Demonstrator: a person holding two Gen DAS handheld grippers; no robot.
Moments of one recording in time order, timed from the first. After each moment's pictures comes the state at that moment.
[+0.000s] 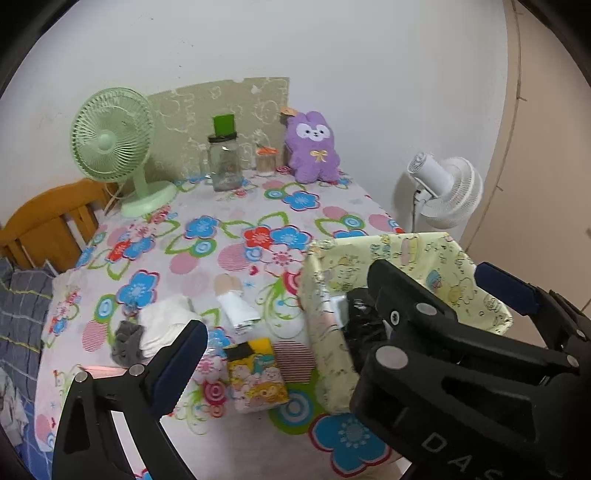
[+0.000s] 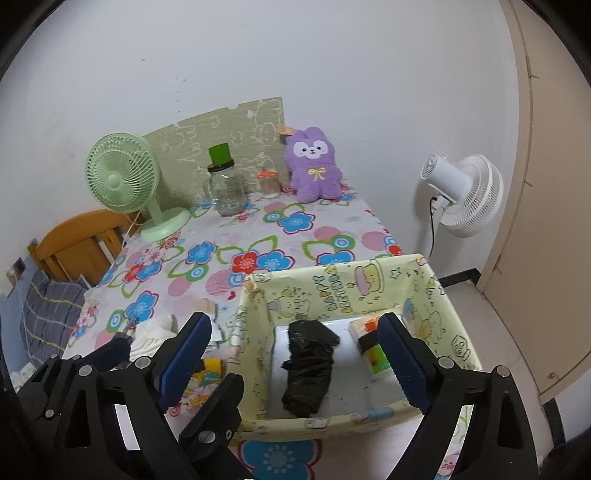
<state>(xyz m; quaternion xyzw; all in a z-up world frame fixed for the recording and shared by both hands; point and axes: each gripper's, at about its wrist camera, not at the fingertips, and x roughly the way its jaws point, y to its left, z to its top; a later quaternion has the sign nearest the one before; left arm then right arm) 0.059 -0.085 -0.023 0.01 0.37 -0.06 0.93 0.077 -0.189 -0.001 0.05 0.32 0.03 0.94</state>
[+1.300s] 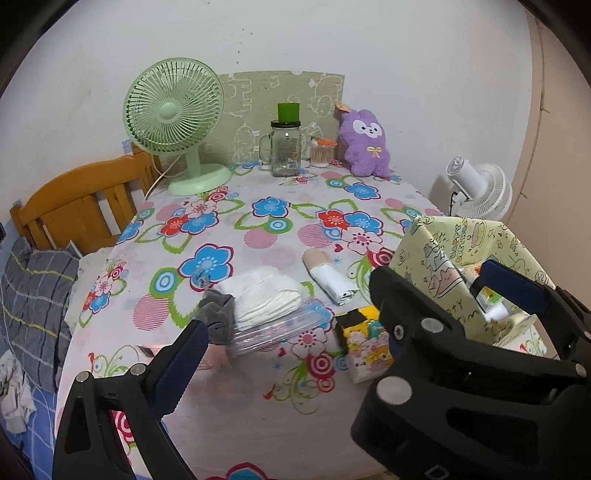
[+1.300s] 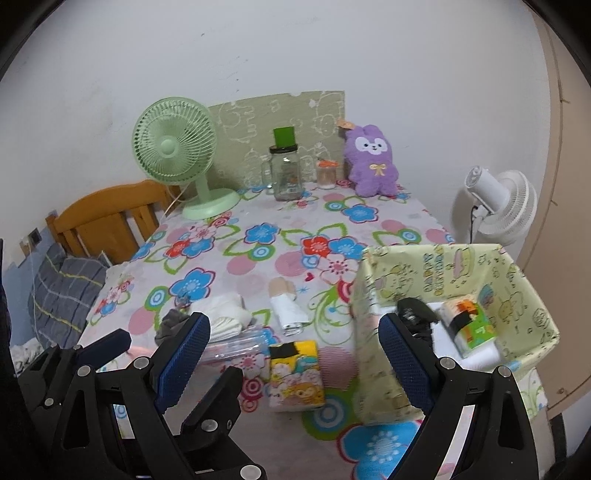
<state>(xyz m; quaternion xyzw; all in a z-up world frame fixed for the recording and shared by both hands) 0.040 0.018 -0.049 0.00 0.36 -0.04 0.93 0.061 -0.082 -0.024 0.02 0.32 0.08 0.94</state>
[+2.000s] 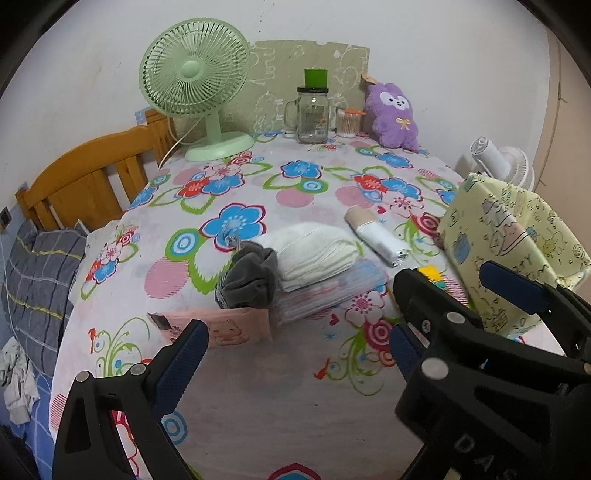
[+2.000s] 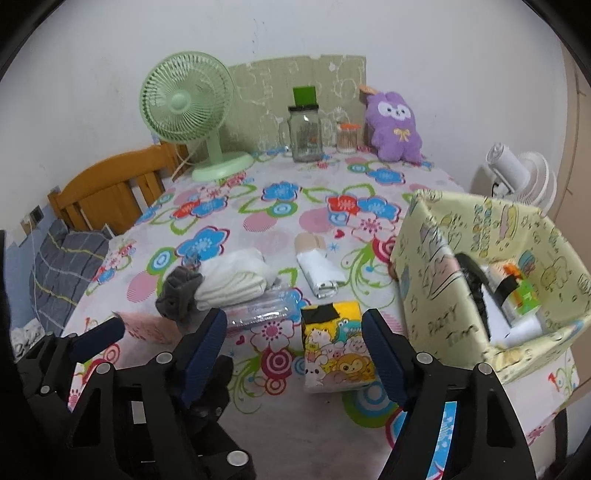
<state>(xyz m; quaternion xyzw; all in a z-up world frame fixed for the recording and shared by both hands) 0.049 0.053 -0.097 0.00 0.40 -0.01 0.92 0.072 -0.051 -0.075 0.01 0.36 0.09 0.93</state>
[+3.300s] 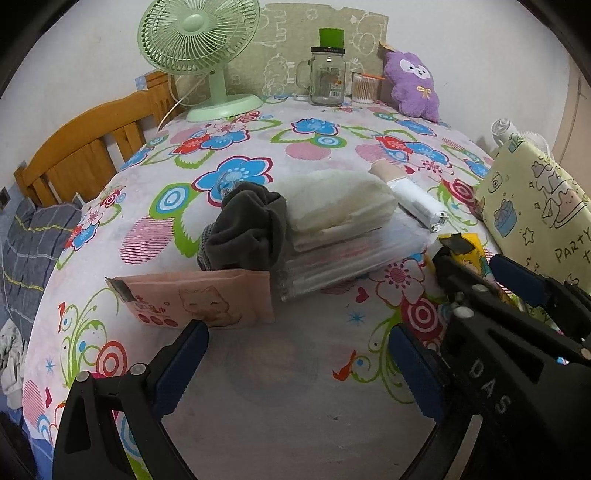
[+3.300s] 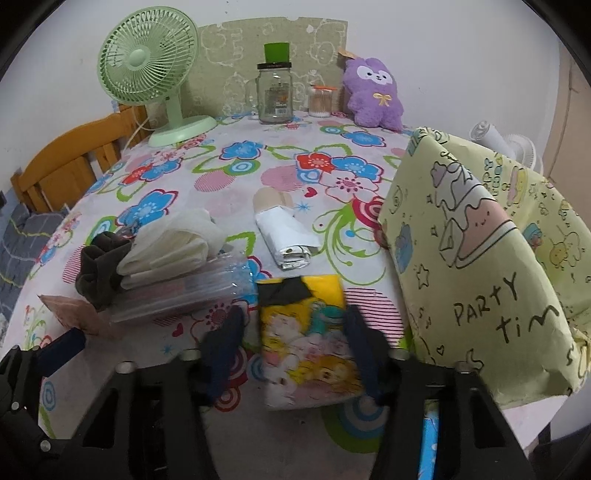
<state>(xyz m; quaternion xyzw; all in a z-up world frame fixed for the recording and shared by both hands) 0.072 0.059 -0.145 0.00 0.44 0.01 0.90 0.106 -0.050 -0.126 -0.03 0.40 0.02 0.91</state>
